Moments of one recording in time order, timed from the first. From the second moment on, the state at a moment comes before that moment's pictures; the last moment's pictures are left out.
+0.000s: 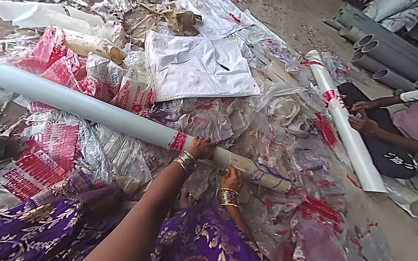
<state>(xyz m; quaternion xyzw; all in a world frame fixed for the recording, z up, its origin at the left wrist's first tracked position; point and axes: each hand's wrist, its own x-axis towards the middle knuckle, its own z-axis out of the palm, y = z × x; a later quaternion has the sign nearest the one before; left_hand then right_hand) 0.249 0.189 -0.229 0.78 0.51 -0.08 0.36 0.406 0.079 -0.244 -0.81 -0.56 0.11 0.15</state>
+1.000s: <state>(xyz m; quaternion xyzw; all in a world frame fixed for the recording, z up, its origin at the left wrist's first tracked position) 0.159 0.053 -0.267 0.63 0.71 0.30 0.13 0.441 0.115 -0.271 -0.69 -0.70 0.05 0.18</state>
